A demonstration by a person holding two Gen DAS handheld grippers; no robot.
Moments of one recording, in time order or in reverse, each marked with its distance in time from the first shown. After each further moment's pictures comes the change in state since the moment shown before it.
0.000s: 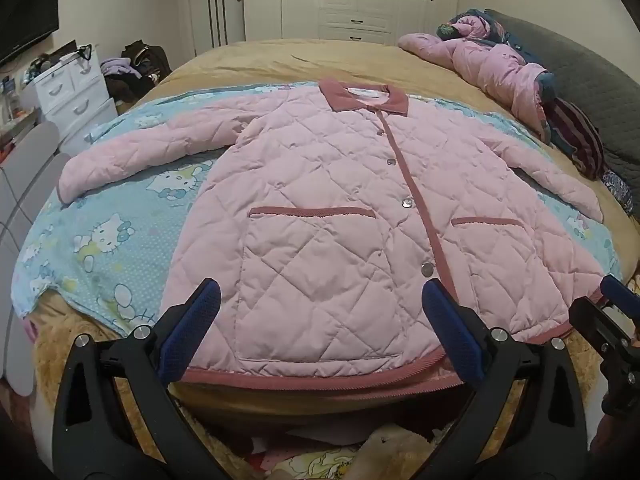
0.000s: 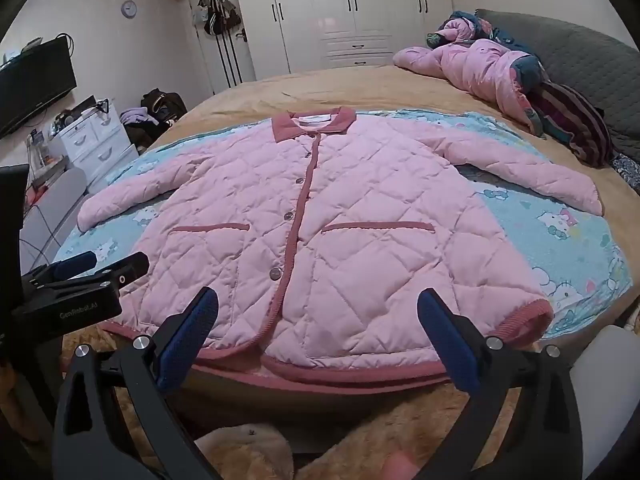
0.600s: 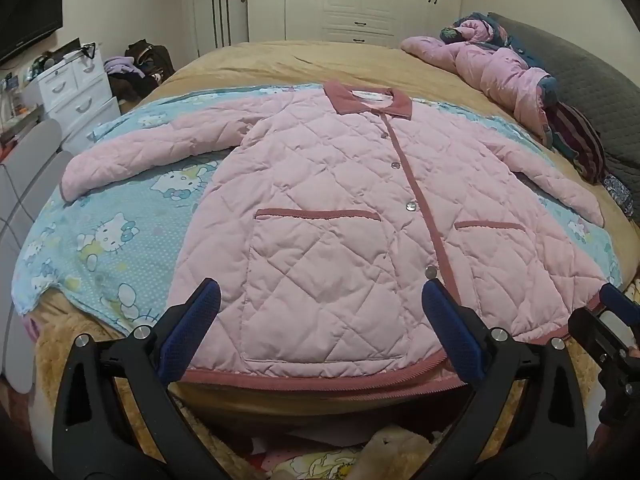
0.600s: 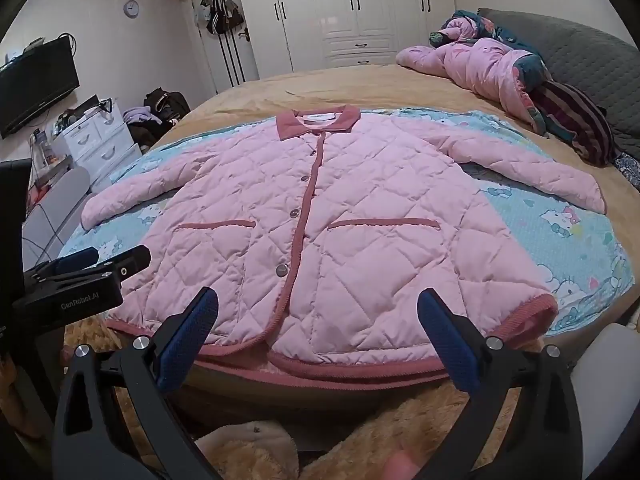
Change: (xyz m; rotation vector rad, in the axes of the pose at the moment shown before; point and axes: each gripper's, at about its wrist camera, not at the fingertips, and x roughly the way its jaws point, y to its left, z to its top) left arm -0.002 0.003 0.001 -0.007 -0.011 0.009; right arm -0.002 0.004 -0.002 0.010 -0.002 0.021
